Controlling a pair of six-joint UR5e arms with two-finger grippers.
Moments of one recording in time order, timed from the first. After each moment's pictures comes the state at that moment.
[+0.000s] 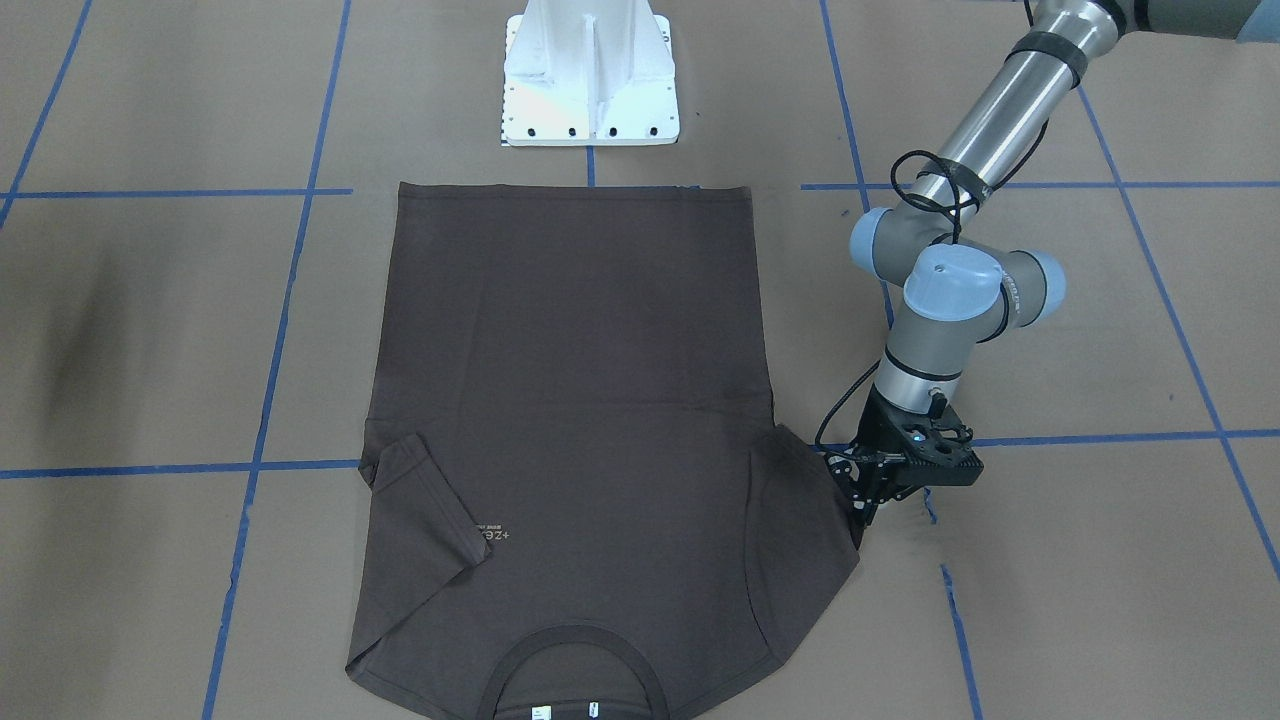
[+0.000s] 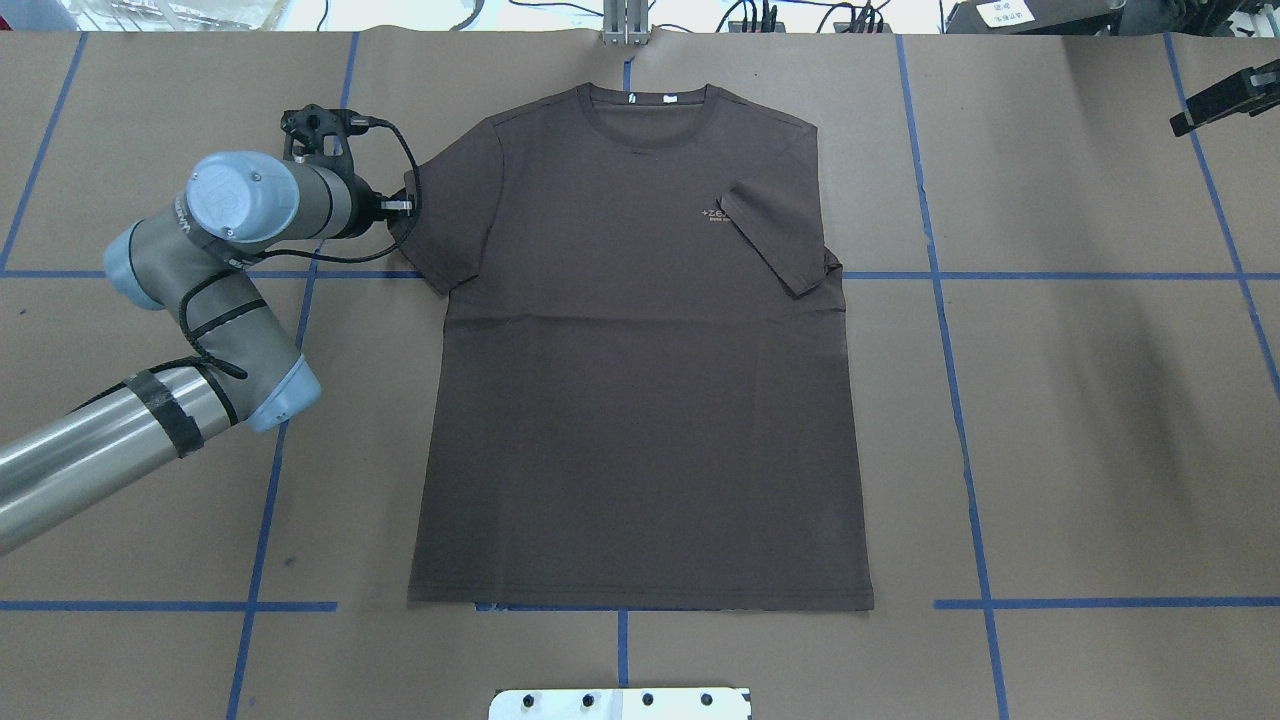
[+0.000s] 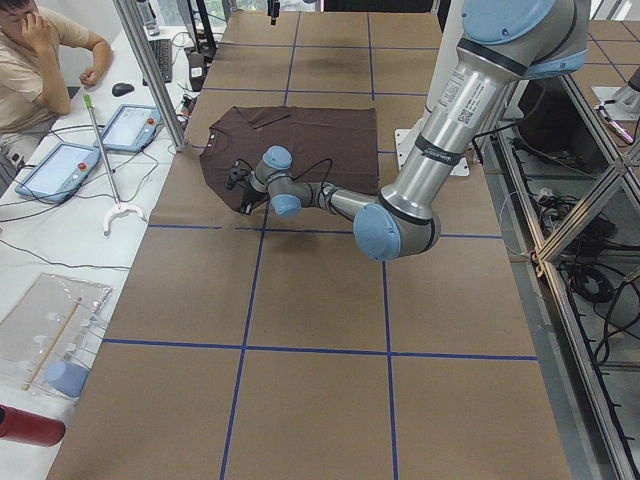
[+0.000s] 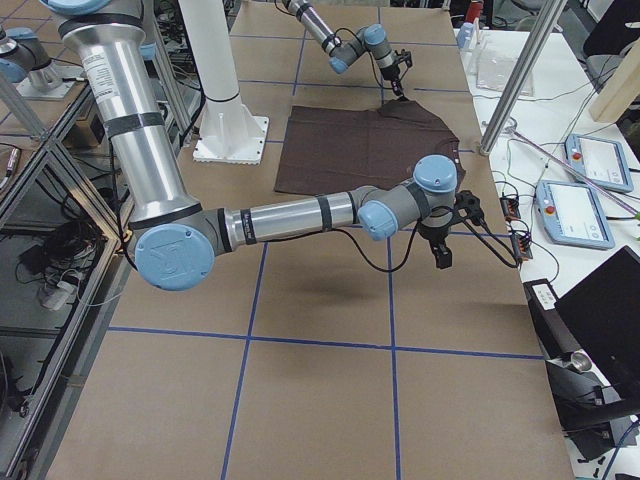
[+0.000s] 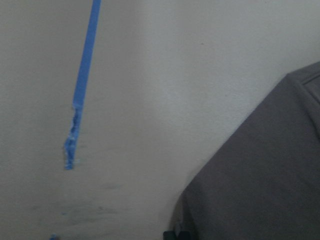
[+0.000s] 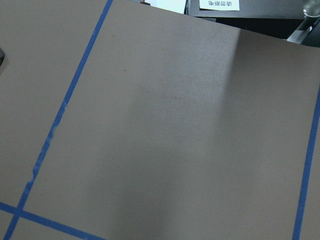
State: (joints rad) left arm -0.77 -2.16 -1.18 -2.38 -1.66 -1.08; right arm 1.36 -1.28 1.47 -1.22 2.29 0.23
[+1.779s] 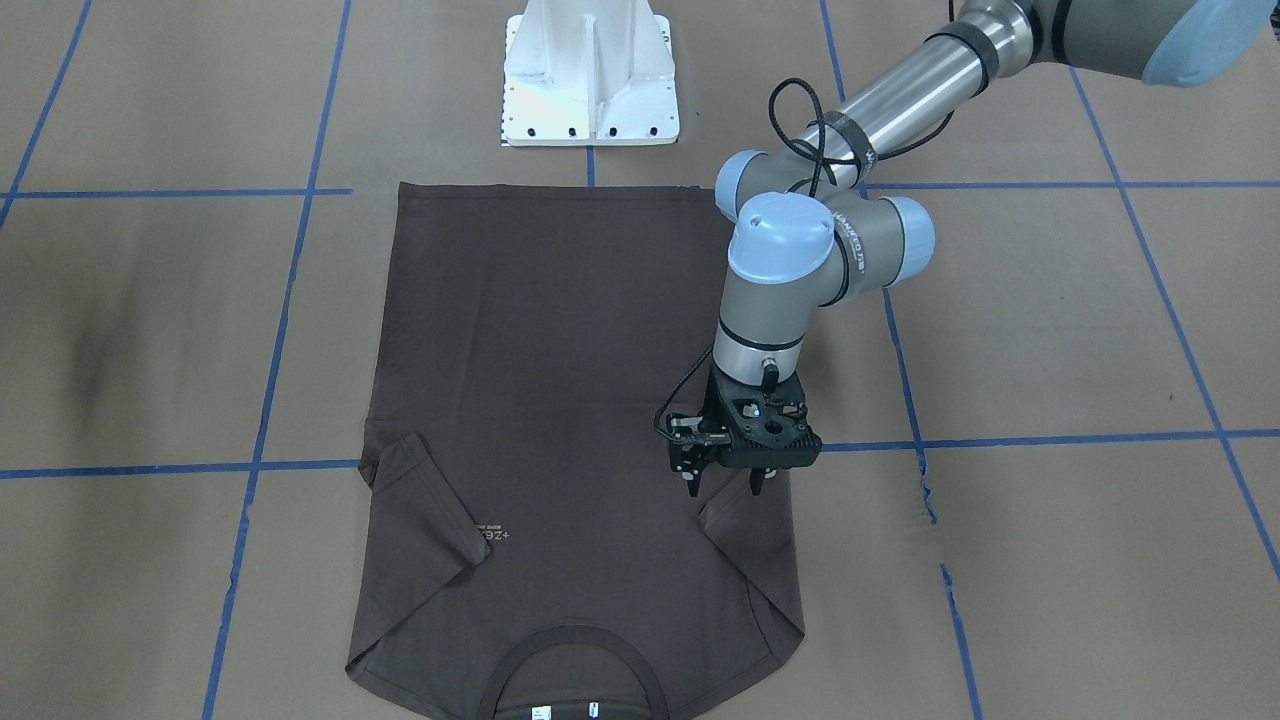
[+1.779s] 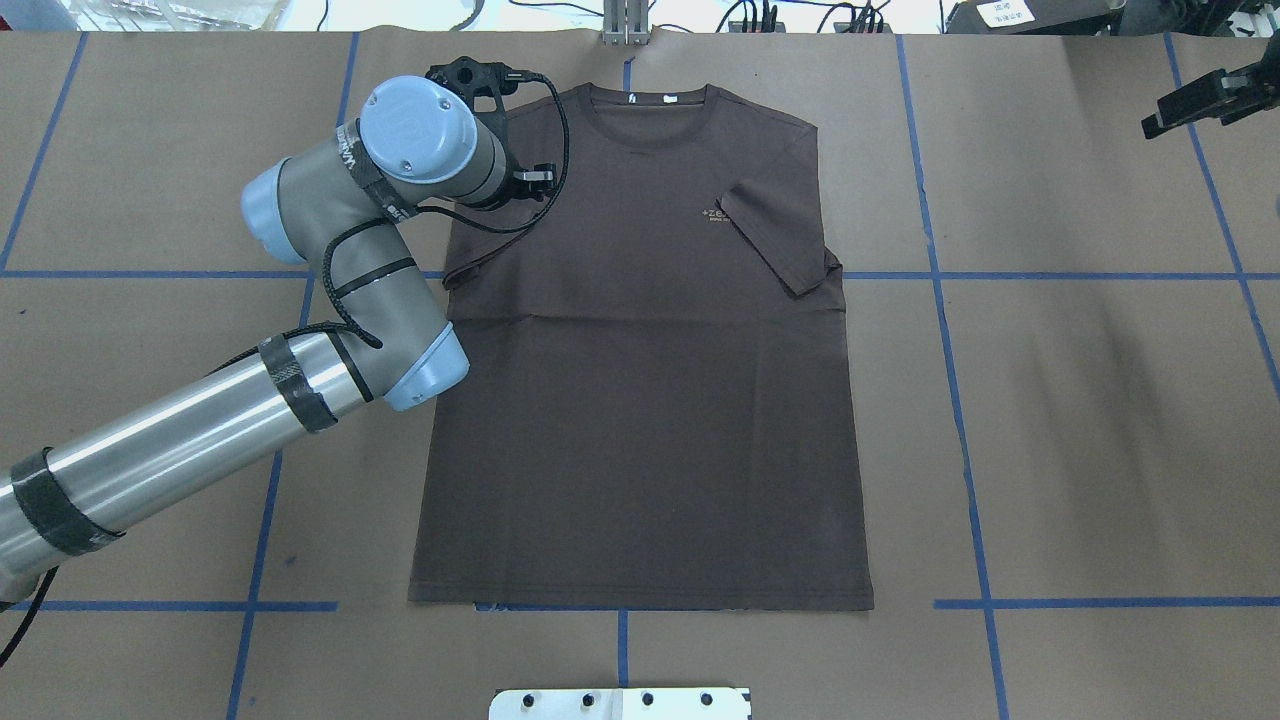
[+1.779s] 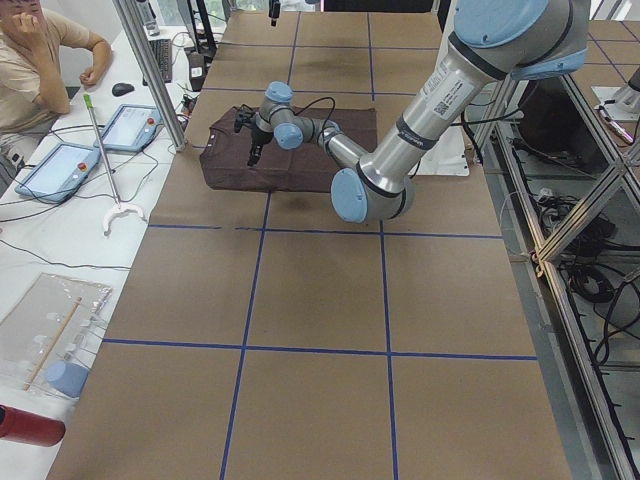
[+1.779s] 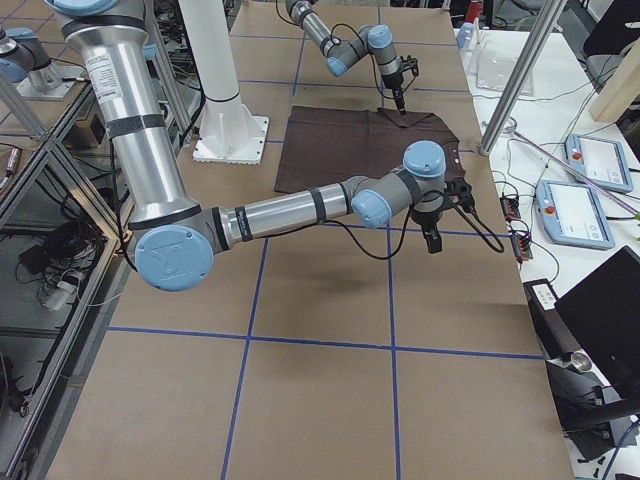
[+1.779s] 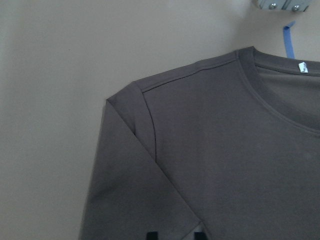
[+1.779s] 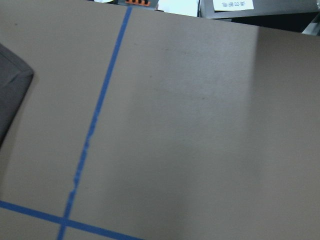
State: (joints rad) left arm -0.71 -2.35 -1.31 -2.00 -1.70 -1.12; right arm 1.29 -1.32 1.62 -1.21 2.28 0.46
